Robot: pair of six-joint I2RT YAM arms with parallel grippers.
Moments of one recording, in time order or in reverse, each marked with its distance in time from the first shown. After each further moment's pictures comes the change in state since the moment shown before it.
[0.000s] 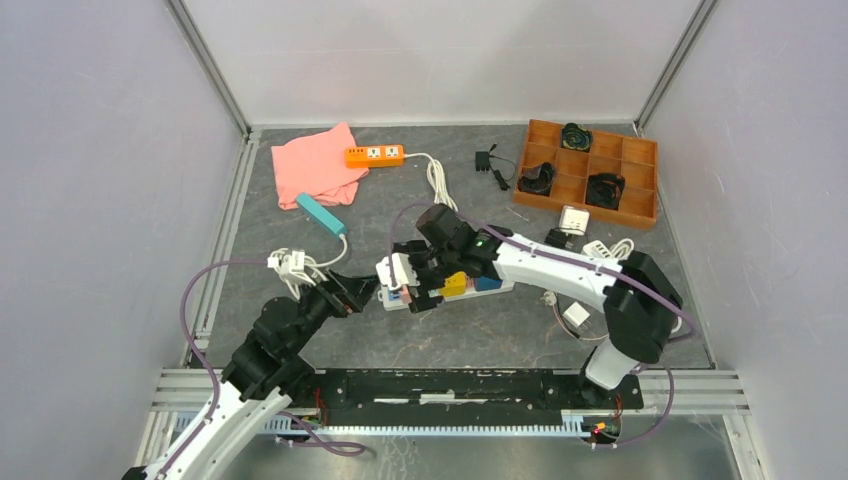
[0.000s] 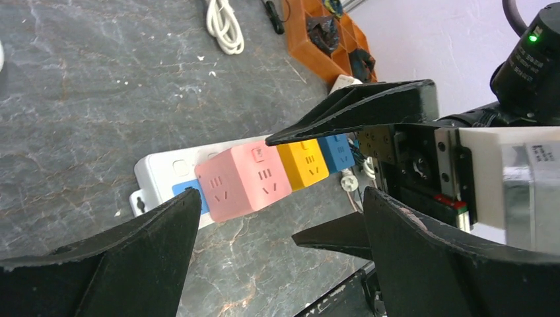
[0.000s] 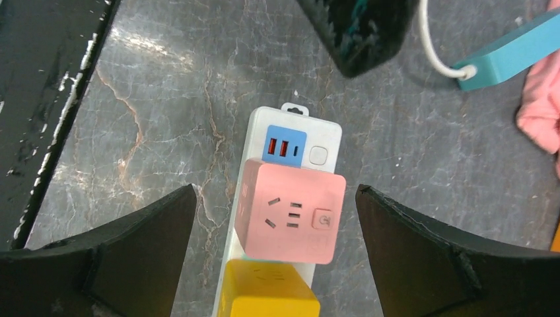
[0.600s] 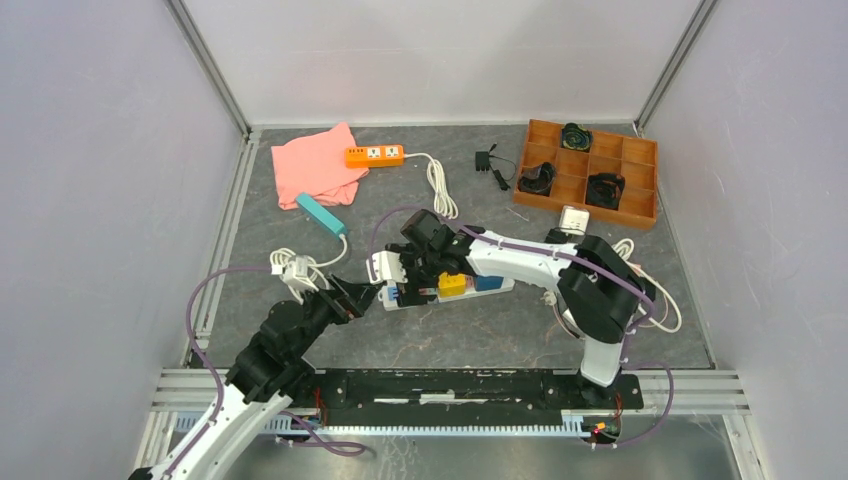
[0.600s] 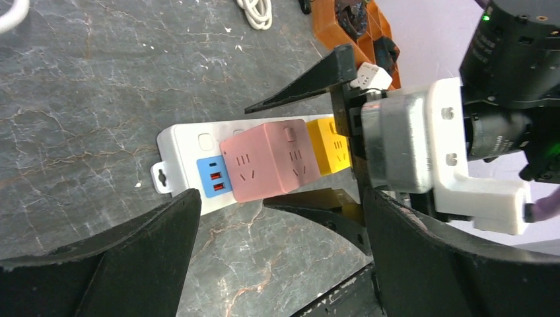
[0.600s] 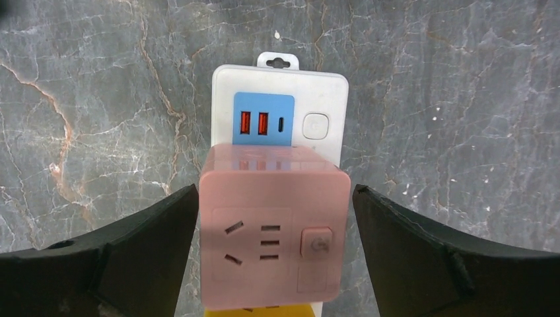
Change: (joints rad) left arm -0.001 -0.060 -0.058 -0.084 -0.018 -0.046; right arm 0.023 0.203 0.069 0.006 0.196 0.108
